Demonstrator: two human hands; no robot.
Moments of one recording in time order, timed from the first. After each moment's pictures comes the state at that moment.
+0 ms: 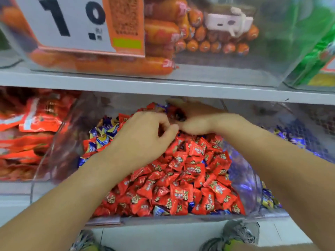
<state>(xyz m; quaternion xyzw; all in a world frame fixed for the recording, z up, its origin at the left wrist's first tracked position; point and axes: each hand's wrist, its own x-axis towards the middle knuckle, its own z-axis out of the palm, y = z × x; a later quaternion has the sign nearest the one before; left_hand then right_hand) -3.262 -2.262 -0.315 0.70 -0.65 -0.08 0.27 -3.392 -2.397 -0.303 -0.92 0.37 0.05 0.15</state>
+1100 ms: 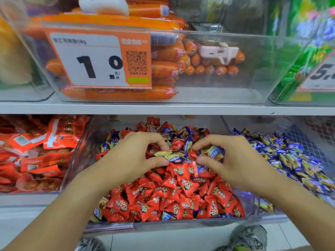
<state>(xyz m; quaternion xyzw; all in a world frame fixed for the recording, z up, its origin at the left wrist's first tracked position) -3.231 -2.235 -0.303 0.67 -0.68 -0.21 0.23 -3.472 -2.307 -0.291 -0.89 0.36 -0.19 0.21</state>
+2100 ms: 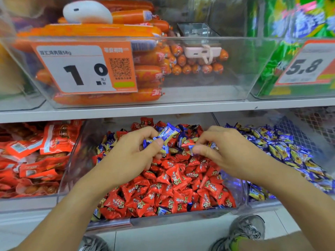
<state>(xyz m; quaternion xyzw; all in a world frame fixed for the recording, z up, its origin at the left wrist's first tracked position) -3.250 -2.228 -0.295 0.62 -0.60 -0.34 0.37 -3.481 -2.317 -0.284 -0.90 0.36 -0.15 0.18</state>
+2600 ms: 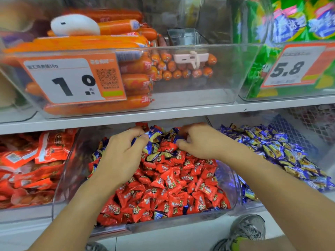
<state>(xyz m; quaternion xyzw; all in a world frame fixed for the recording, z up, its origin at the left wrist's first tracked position) -3.251 -2.238 -0.299 0.68 -0.56 -0.21 0.41 -3.439 -2.353 -0.293 -0.89 0.42 -0.05 0.15</state>
